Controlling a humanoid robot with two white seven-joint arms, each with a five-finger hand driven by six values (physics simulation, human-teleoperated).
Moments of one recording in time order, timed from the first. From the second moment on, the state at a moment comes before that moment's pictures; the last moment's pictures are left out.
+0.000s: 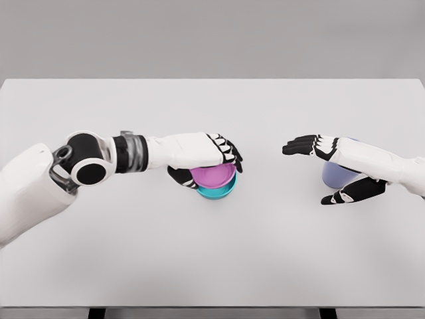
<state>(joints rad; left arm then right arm) -0.75 0.56 -0.90 -1.71 -0.37 -0.20 -0.61 -0.17 -0.90 0.25 -1.75 -0.20 -0.61 0.61</state>
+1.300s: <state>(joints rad) -0.79 0.75 -0.75 -1.74 -0.17 -0.48 -0.61 -0.25 -1.25 0.12 -1.75 -0.09 -0.59 0.61</state>
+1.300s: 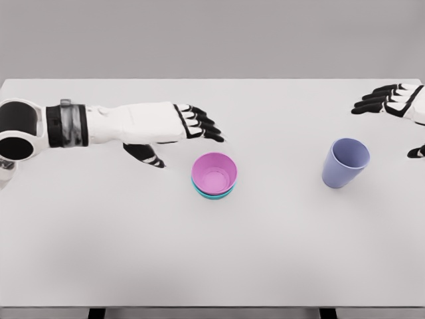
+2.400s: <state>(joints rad) -0.34 1.02 -0.39 -1.45 0.60 -0.61 -0.61 -0.65 -1.12 0.68 -1.58 0.10 -0.55 0.61</state>
